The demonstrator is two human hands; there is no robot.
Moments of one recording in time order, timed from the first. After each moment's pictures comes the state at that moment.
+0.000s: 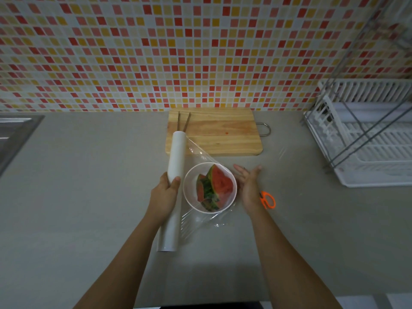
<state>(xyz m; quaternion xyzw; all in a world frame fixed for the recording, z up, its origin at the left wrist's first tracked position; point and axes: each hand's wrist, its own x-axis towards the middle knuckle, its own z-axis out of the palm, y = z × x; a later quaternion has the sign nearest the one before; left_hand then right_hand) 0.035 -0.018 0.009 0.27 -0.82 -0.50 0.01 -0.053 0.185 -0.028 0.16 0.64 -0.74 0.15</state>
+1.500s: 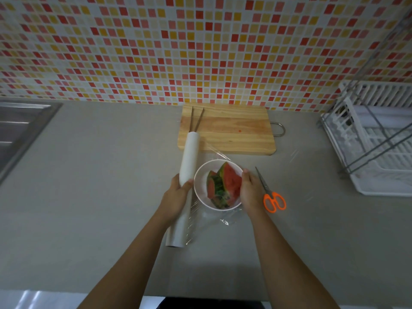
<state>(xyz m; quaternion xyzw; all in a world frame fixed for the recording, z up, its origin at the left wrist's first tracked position) 0.049 -0.014 0.006 0.31 -0.77 -0.55 -0.07 -0.037 0.164 -0.026 0.15 0.81 -0.56 0.06</state>
